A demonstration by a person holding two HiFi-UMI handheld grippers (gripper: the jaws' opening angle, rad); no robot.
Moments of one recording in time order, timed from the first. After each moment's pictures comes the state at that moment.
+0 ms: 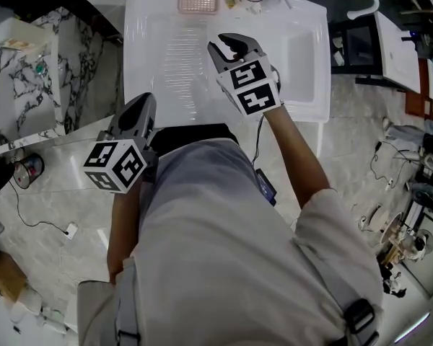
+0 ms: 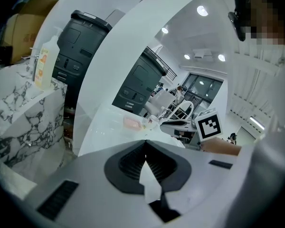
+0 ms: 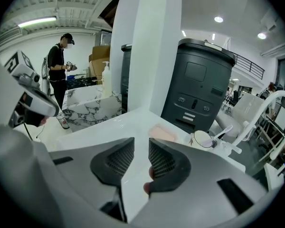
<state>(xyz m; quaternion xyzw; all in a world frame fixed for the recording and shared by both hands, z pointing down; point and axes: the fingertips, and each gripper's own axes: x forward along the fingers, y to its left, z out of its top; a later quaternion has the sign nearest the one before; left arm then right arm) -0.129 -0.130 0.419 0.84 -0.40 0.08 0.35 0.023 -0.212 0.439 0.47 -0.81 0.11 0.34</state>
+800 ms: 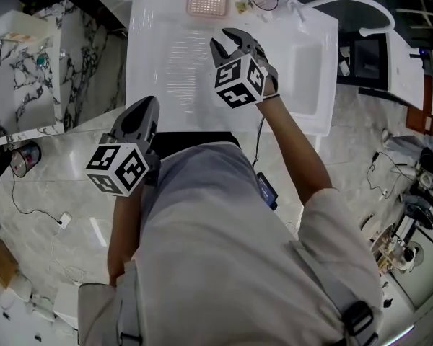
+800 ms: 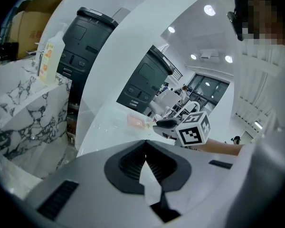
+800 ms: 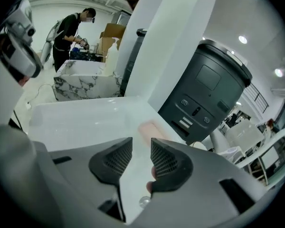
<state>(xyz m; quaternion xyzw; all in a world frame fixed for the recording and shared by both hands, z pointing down) -0.126 -0.141 0.431 0.82 -0.42 0.08 0.38 0.027 -0.259 0.488 0.45 -0.78 0.01 0.44</state>
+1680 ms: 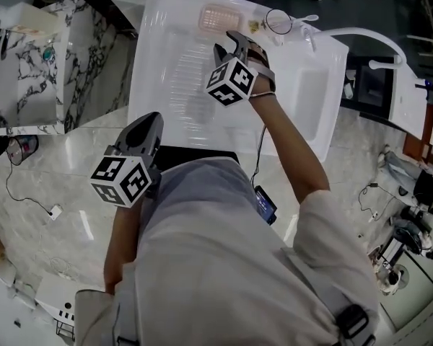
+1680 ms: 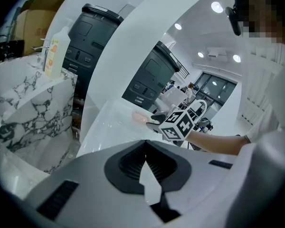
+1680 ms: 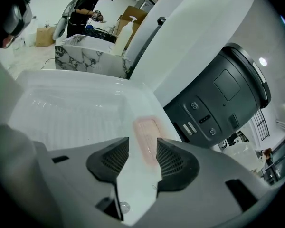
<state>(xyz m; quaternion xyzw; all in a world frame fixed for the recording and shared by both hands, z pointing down) -0.125 -0.147 0.447 0.80 -0.44 0.10 0.40 0.026 -0.317 0.542 0.40 -0.75 -0.08 0.53</state>
